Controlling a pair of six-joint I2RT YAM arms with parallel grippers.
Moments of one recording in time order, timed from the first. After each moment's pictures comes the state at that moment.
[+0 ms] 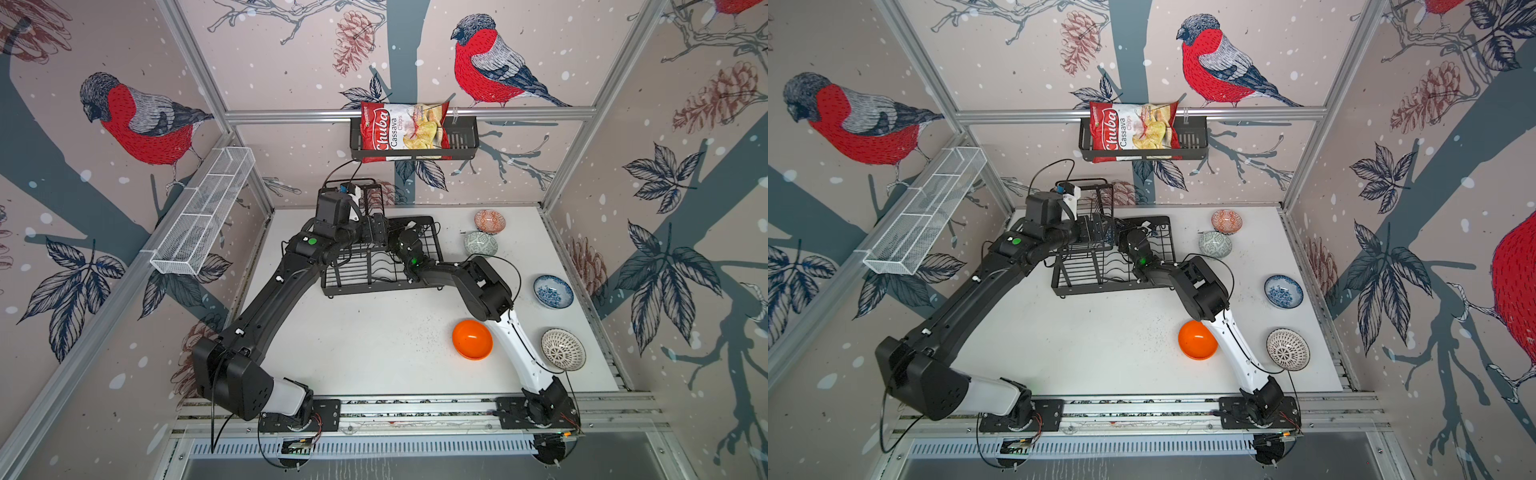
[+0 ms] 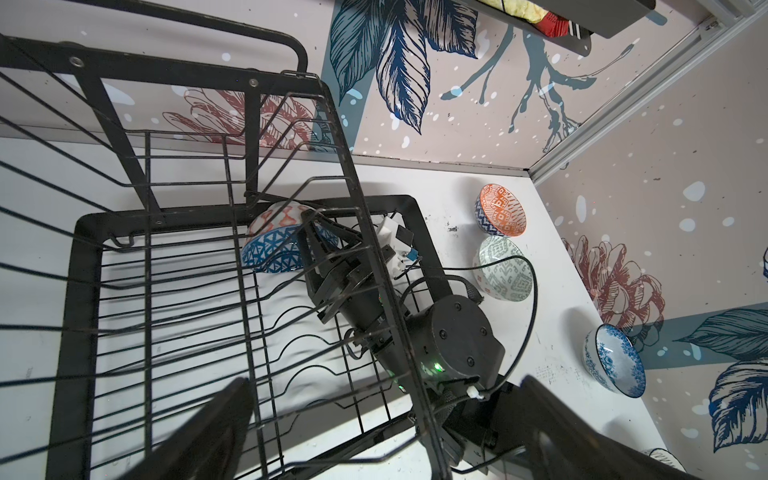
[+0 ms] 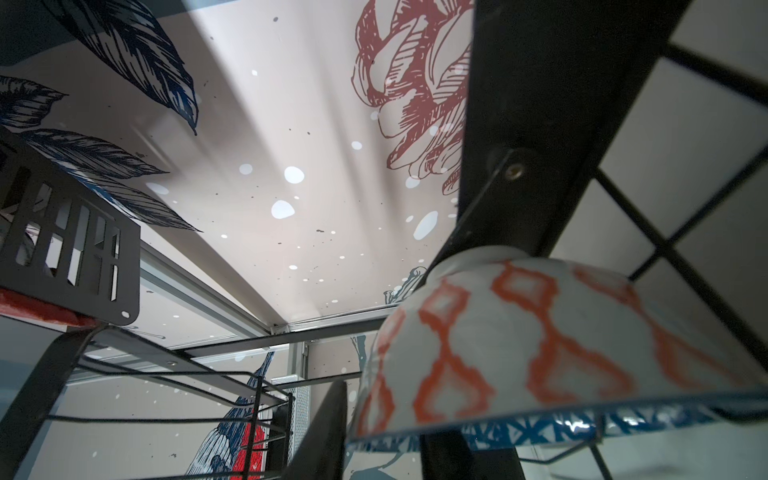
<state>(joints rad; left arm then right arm) -0.40 1.43 1.42 -0.52 0.12 -0.39 0.73 2.54 1.73 0.82 0.12 1.70</state>
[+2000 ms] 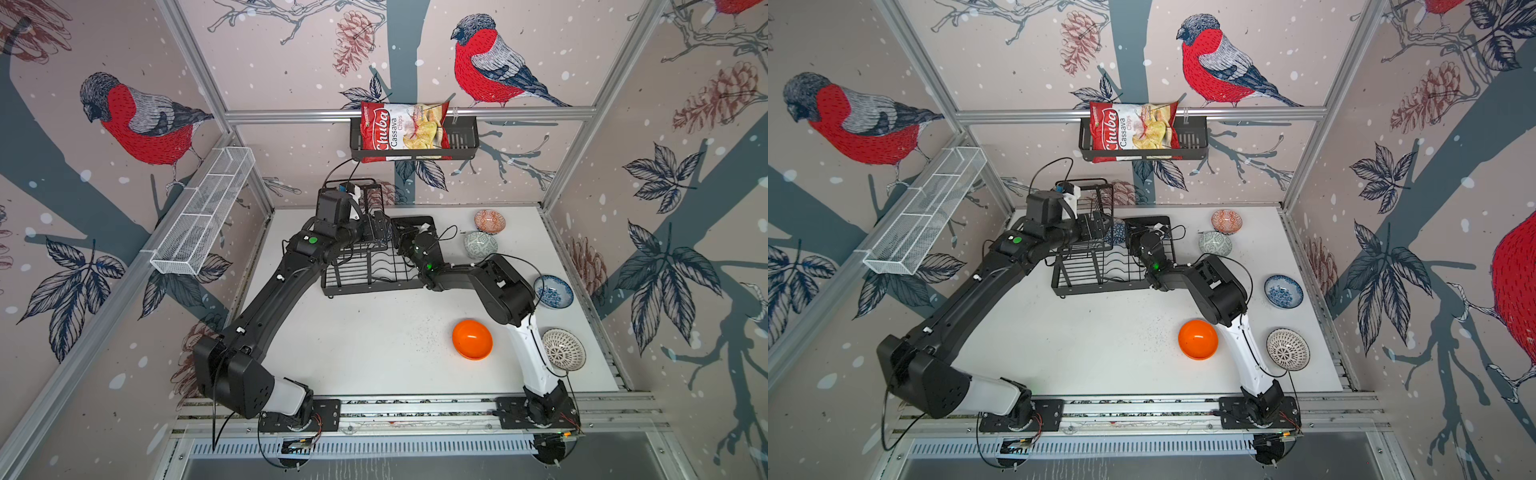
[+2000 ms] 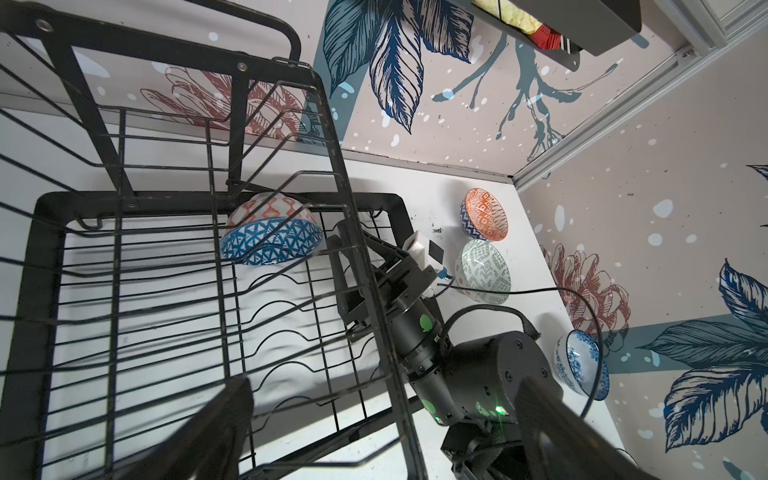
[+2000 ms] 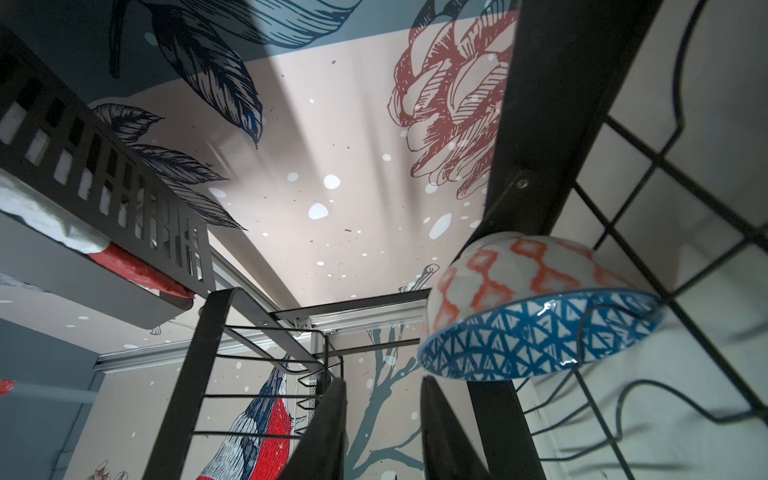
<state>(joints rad) -0.40 1.44 1.44 -0.52 0.16 -0.47 0.70 2.29 1.39 0.93 0.10 1.69</state>
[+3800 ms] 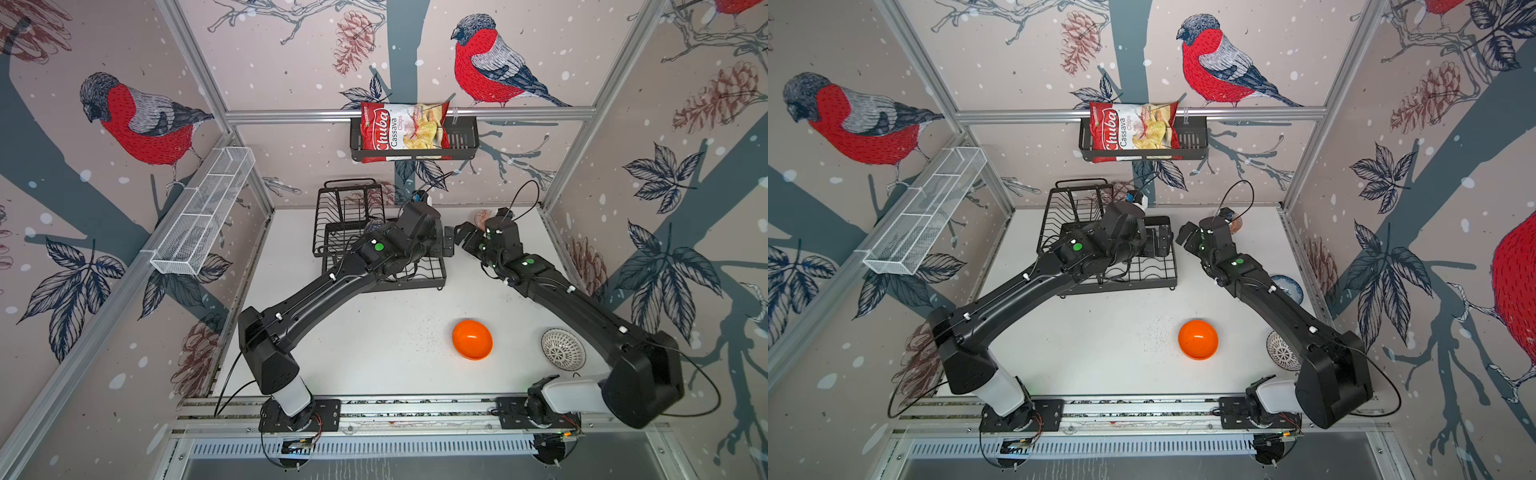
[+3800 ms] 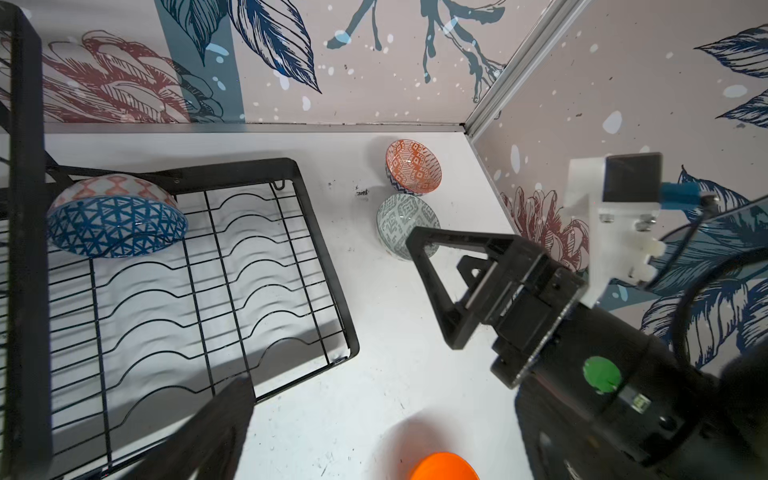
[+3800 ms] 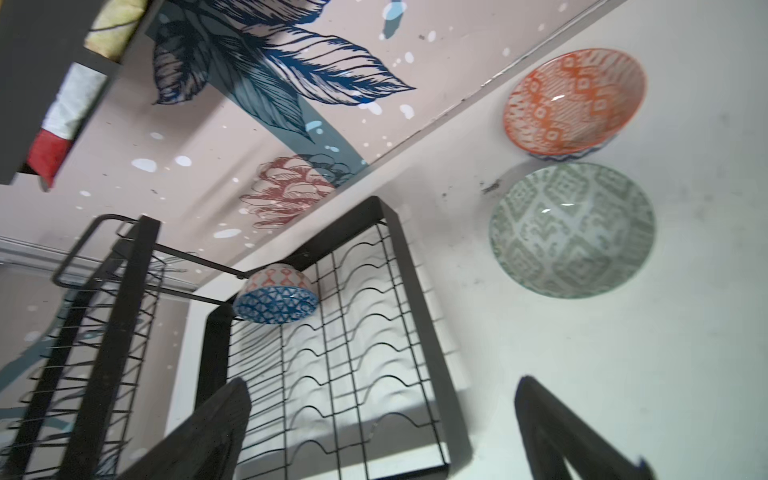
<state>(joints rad) -0.89 1.66 1.75 -0.68 -0.21 -0.58 0.50 1.33 1.08 -0.31 0.20 0.75</state>
